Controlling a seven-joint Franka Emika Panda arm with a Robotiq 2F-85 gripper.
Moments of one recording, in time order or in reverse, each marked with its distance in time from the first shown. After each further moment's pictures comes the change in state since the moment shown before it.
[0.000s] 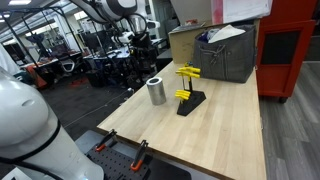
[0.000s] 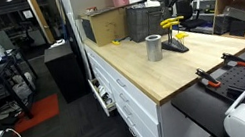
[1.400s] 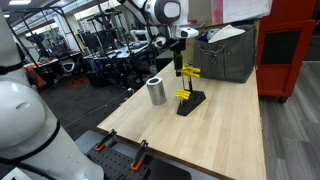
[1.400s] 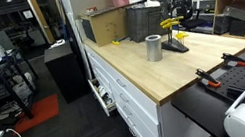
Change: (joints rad) arm -0.060 0.452 -0.137 0.393 0.131 -0.004 0.410
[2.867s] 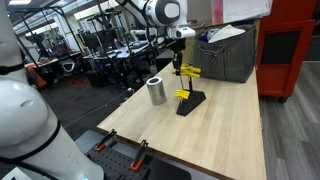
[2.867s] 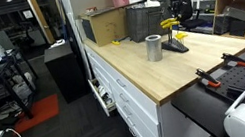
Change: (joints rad) arm 0.044 0.035 -0.022 0.041 -0.030 0.002 0.341
